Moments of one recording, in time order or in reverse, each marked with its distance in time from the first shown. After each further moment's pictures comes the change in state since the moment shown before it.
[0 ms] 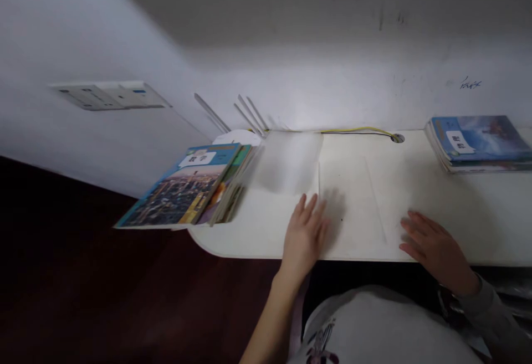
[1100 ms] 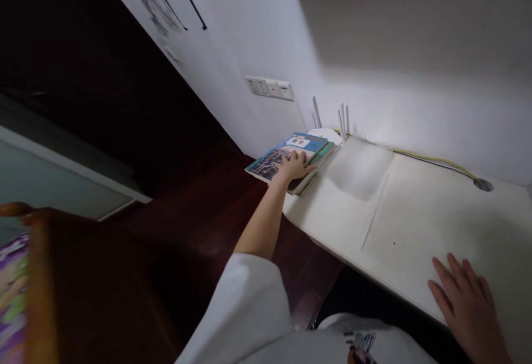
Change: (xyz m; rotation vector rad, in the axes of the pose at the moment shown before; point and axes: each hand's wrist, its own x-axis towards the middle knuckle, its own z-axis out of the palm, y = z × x) left_hand 0.082 -0.199 -0.121 0.423 -0.343 -0.804; right_hand 0.015 -0.015 0.056 0.018 0.123 -0.083
